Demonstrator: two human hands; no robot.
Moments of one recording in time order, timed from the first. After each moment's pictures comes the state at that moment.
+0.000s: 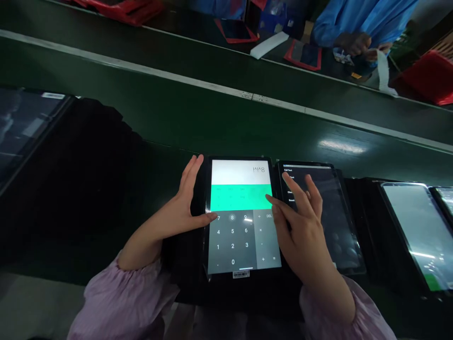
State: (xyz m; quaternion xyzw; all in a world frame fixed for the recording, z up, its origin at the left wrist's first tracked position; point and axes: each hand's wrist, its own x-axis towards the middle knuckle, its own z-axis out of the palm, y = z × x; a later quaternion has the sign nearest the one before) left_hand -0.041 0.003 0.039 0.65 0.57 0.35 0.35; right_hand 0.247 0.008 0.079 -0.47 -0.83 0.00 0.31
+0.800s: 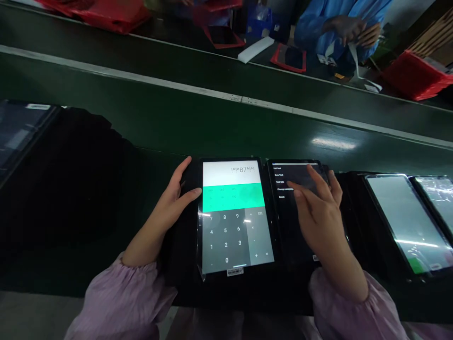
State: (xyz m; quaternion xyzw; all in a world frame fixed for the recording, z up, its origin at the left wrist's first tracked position) left_hand -0.026 0.018 0.034 0.49 0.57 0.52 0.39; right_hand 0.296 0.032 0.077 -0.55 -0.77 -0.05 0.33
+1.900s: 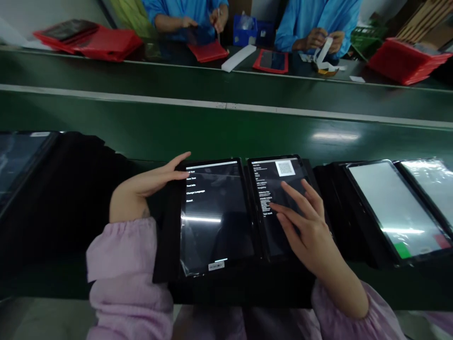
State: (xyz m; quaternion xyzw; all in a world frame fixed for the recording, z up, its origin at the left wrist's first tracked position) left_hand -0.049 0.082 0.099 0.53 0.67 0.20 0.48; right_hand 0.338 -0.005 0.077 -0.45 -0.84 -0.02 0.32
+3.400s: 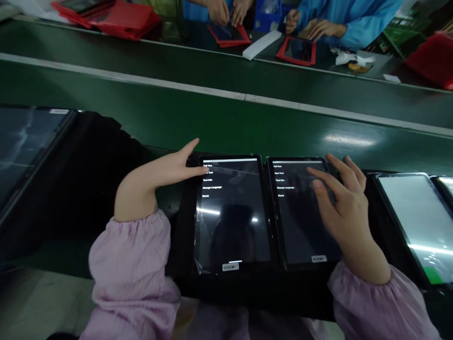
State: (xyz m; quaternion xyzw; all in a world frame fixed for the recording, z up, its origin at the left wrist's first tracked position) left_hand -0.052 0.081 0.104 0.62 0.71 0.10 0.32; right_hand 0.349 0.063 0.088 -0.50 -0.80 -0.06 0.34
